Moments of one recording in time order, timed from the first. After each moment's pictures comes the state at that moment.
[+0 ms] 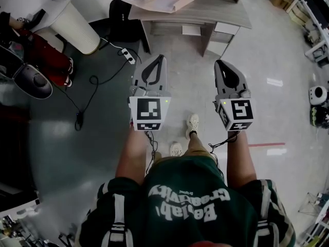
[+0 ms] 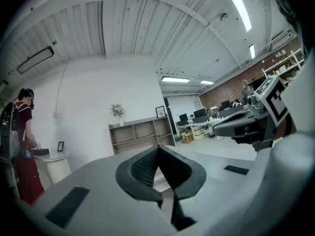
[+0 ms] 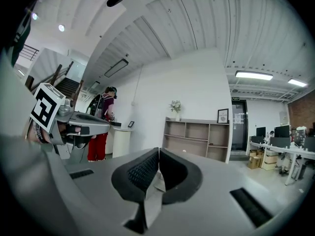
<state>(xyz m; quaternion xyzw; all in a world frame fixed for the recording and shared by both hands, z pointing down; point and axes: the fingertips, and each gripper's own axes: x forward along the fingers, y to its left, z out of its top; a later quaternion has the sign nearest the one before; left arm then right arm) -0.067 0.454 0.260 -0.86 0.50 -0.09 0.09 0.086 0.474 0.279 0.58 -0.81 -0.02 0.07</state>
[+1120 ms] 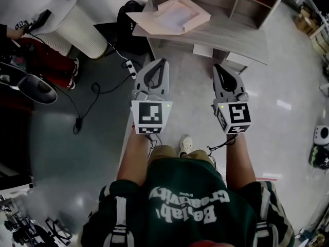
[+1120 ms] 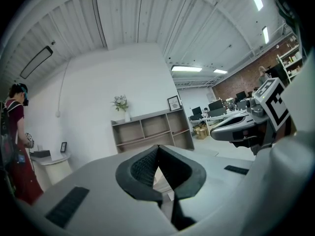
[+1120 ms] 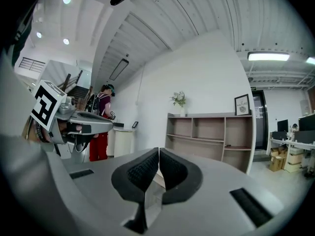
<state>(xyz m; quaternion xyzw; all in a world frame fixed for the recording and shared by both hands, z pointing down) 0.027 0.178 0.273 -0.81 0.56 -0.11 0.09 0.169 0.172 0.302 0.50 -0.86 -0.01 0.06</state>
